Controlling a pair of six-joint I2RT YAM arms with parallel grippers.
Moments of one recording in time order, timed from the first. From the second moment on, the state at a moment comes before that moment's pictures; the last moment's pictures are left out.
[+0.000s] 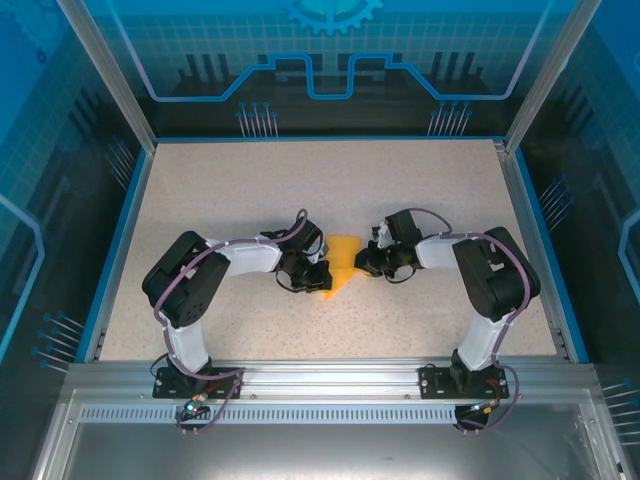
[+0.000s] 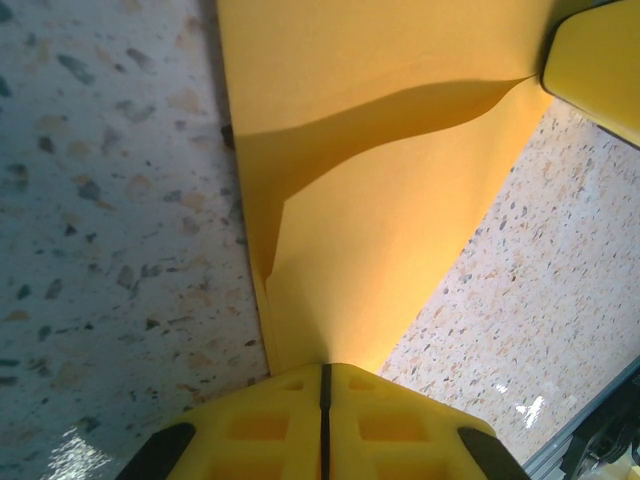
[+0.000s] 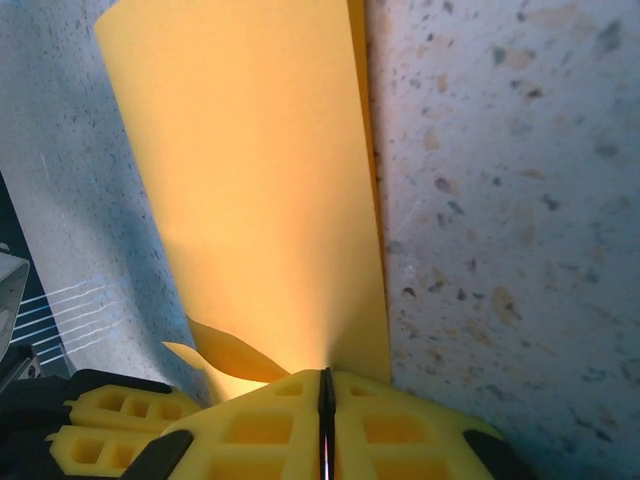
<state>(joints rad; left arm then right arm) -0.62 1.84 0.99 -0.37 0.48 -0.69 0.37 1.80 0.80 -0.06 -0.61 0.73</state>
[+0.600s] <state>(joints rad) -0.62 1.80 1.01 -0.41 0.47 -0.69 0.31 1.66 0.83 -0.21 -0.56 0.66</state>
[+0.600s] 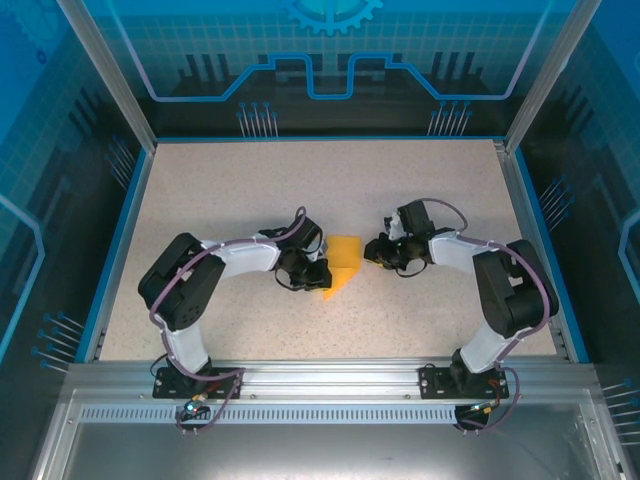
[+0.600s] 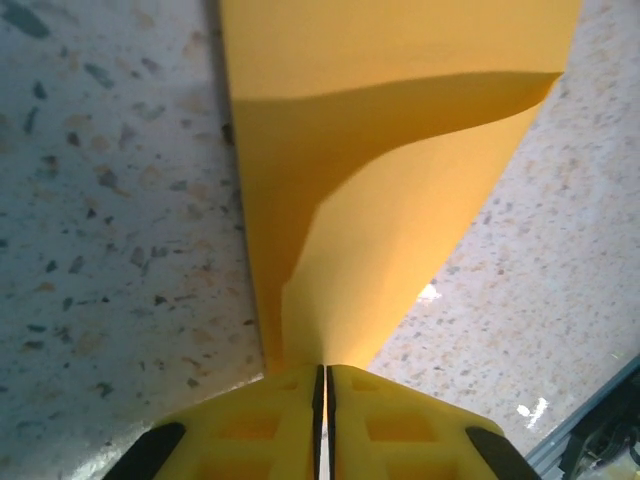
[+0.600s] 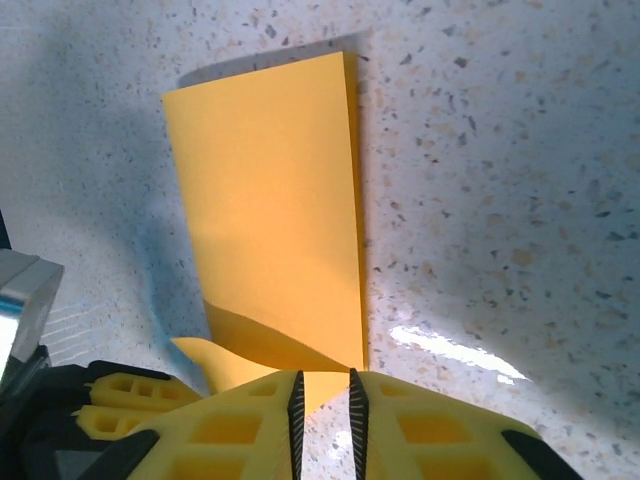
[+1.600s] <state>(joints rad) -0.62 1.86 1.15 -0.47 0.36 -0.66 0.41 1.71 0.79 -0.14 -0.59 0.72</state>
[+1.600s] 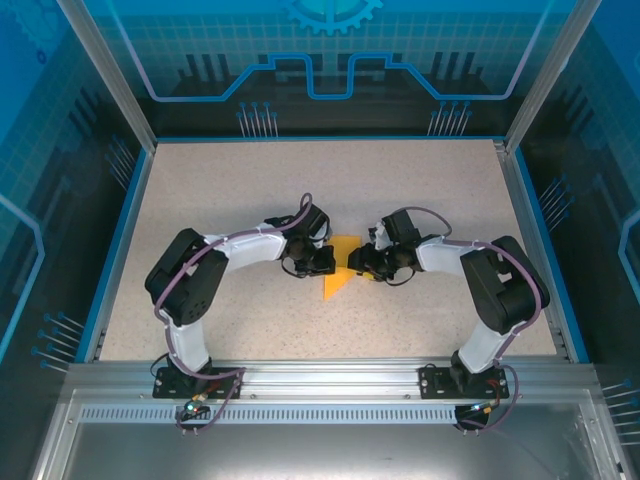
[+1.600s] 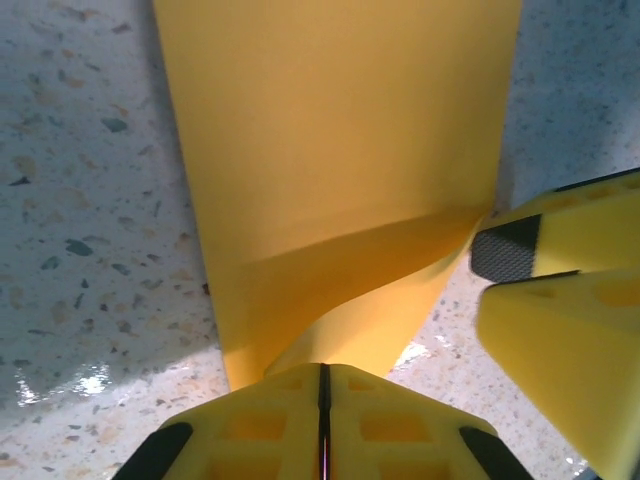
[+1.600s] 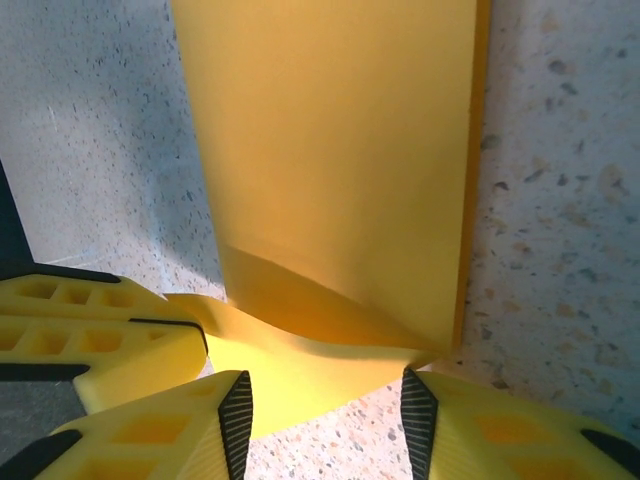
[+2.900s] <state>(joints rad) -0.62 1.87 1.15 -0.48 0.33 -0.65 0.44 1.77 0.81 -0.02 -0.65 0.74</state>
